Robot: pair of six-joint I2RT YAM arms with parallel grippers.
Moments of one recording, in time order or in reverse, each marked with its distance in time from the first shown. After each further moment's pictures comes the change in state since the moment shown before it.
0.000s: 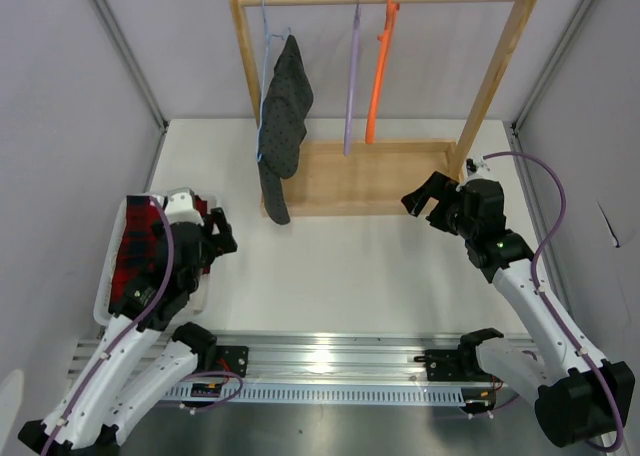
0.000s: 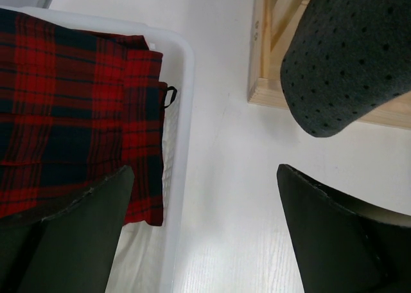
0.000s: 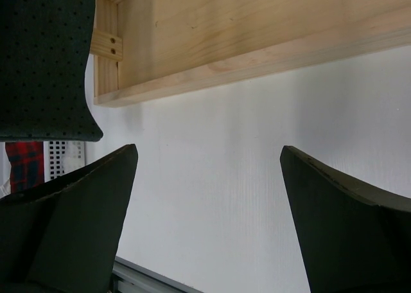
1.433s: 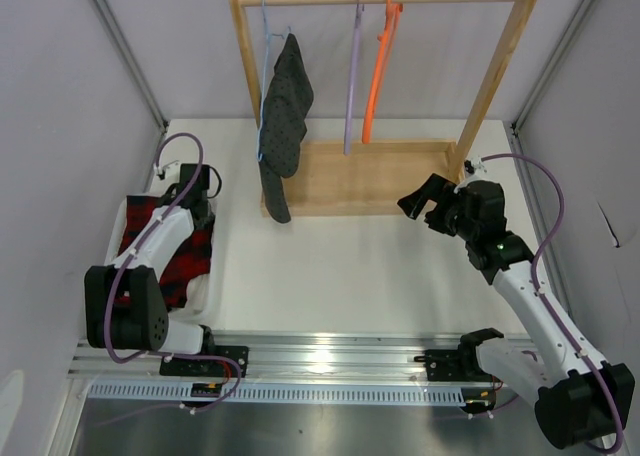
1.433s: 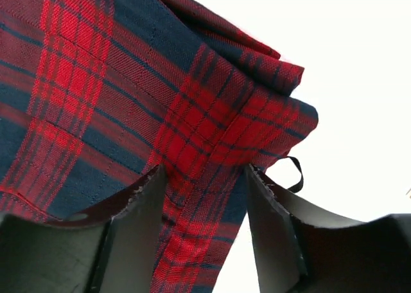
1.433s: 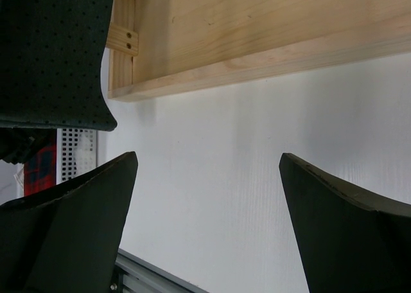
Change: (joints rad) left arm 0.428 0.852 0.208 0.117 -0.014 -0.129; right arm -0.005 -0.009 -0.017 0.016 -0.076 0.005
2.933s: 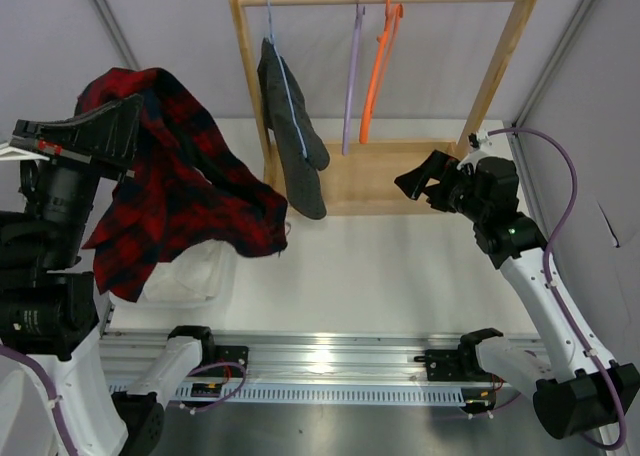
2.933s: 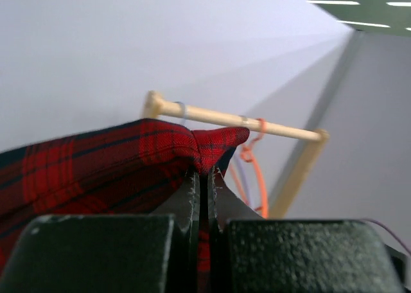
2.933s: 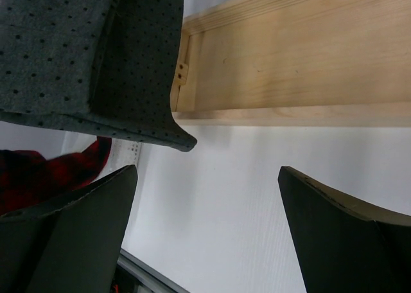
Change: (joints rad) left arm 0.018 -0.510 0.900 0.032 0.740 0.001; right arm 0.000 0.051 0.221 -0.063 -0.090 -0.048
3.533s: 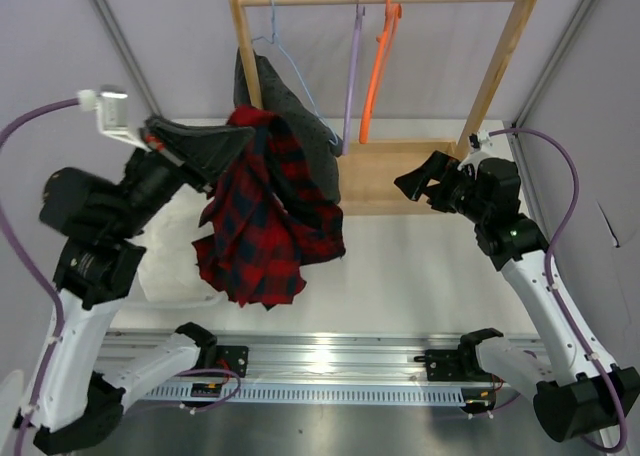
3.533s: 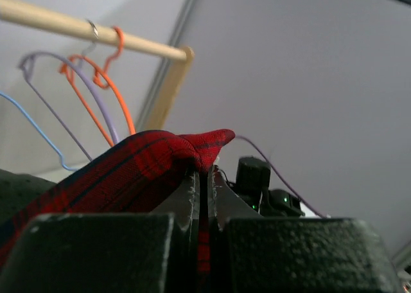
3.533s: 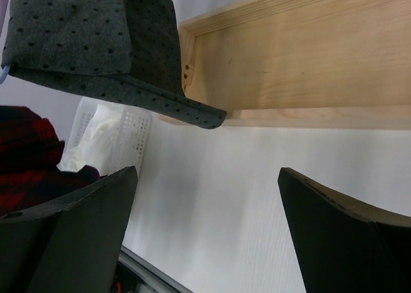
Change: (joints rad) left arm -0.406 -0.002 -0.321 0.294 0.142 -0.175; right arm 0.000 -0.012 0.002 -0.001 -0.017 0.000
